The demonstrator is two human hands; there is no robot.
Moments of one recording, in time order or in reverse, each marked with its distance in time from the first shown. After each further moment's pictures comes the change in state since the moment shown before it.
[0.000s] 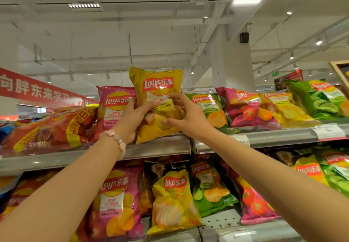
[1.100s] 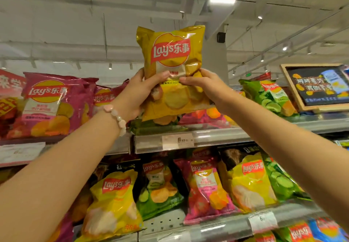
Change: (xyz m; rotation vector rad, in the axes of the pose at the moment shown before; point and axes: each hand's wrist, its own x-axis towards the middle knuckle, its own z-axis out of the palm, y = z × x) left_hand 0.010 0.017 0.165 -0.006 -0.236 0.121; right_hand 0.000 0.042 -0.175 0.362 0.028 0.314
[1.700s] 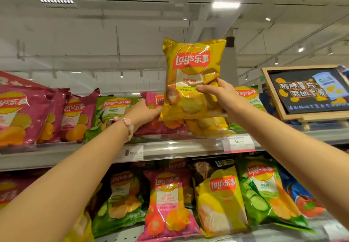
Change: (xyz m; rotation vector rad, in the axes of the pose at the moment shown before) left_hand 0.053 -0.060 0.113 0.764 0.207 -0.202; right_hand 0.014 0.055 -0.161 0.064 0.091 -0.017
